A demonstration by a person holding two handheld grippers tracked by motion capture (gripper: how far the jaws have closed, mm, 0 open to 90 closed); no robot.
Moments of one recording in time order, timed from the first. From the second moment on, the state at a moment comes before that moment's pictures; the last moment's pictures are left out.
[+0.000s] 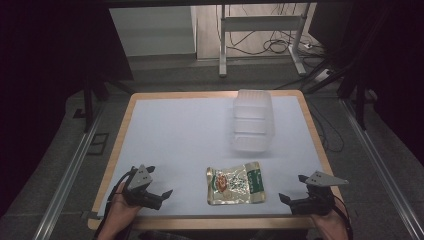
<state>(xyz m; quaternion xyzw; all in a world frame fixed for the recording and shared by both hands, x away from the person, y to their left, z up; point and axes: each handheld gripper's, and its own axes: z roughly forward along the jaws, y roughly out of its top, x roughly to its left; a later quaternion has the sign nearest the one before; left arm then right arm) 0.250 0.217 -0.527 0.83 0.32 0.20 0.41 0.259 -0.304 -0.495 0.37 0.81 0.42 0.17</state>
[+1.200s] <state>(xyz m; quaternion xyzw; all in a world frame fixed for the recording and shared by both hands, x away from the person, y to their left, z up) 0.249 0.213 -0.528 0.84 0.31 0.21 0.40 0.272 -0.277 -0.497 0.34 0.83 0.42 0.15</state>
